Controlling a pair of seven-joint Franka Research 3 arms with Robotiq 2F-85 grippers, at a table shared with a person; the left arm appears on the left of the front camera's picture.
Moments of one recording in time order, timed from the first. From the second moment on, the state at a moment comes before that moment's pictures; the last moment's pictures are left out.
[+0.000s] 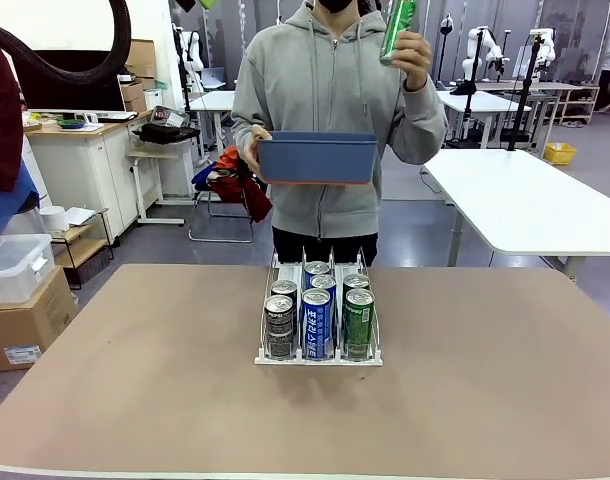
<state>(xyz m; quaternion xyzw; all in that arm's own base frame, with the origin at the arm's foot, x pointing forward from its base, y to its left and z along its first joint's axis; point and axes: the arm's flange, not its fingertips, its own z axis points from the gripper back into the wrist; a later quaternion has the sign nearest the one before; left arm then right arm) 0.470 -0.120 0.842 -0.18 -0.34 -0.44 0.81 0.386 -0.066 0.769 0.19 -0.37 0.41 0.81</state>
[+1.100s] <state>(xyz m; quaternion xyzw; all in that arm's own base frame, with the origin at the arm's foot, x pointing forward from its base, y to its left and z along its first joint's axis) 0.470 -0.120 0.842 -0.18 -0.34 -0.44 0.81 0.386 -0.066 0.769 0.19 -0.37 0.41 0.81</state>
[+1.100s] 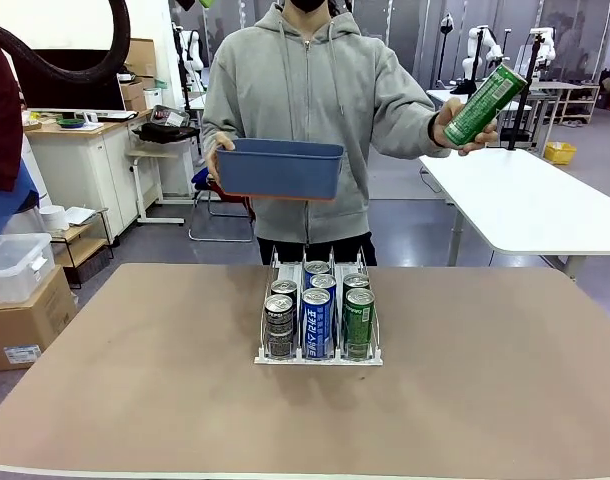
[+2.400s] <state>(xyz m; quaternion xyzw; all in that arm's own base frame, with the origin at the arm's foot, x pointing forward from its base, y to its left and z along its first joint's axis) 0.470 -0.120 0.842 -0.18 -0.34 -0.44 0.81 0.386 -0.066 0.769 0.19 -0.37 0.41 0.81</state>
